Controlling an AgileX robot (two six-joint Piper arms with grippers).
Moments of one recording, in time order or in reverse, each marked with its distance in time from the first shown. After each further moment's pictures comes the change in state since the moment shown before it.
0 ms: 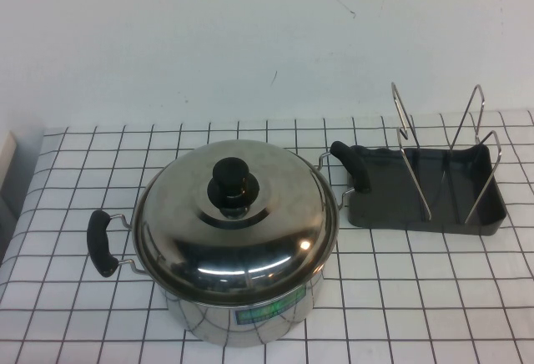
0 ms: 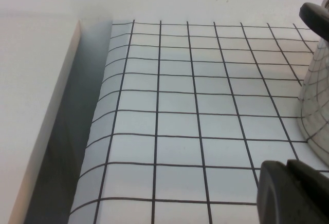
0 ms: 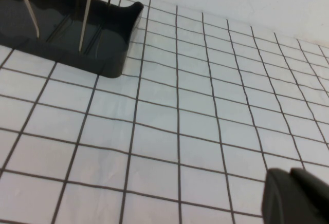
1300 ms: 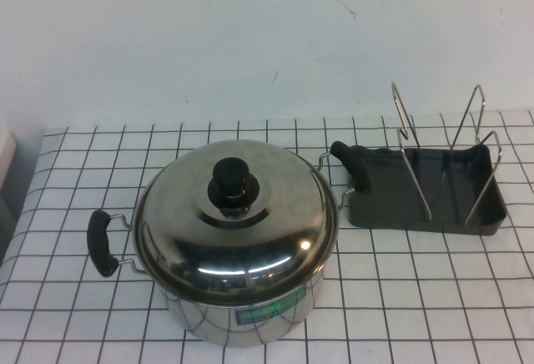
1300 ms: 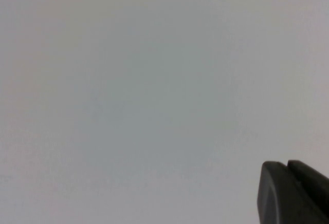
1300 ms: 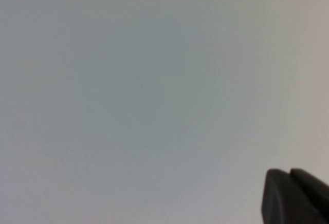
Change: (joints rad) right arm 0.000 0.000 -0.007 0.008 -0.973 0.193; left arm 0.000 0.000 0.006 -0.034 -0.889 -0.008
